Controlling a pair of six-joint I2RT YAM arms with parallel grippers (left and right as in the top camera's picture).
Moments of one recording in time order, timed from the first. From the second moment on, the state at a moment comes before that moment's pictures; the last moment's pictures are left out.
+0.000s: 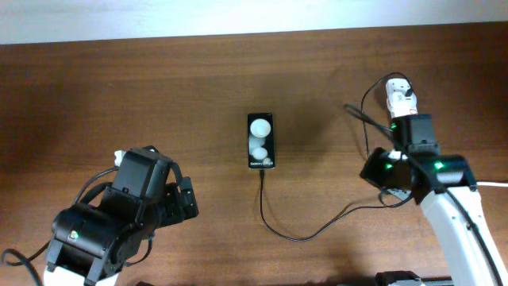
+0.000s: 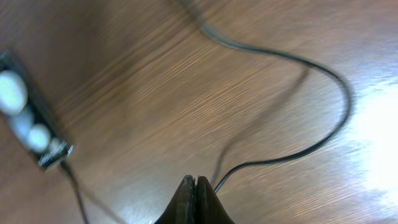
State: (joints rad) left arm -0.42 1.03 1.31 -1.44 -0.15 -0.59; right arm -0.02 1.20 1.00 -1.04 -0.06 0.64
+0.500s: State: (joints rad) left arm -0.42 0.95 1.31 -1.44 -0.15 -0.59; right arm -0.28 1.64 1.39 -1.12 -0.06 0.62
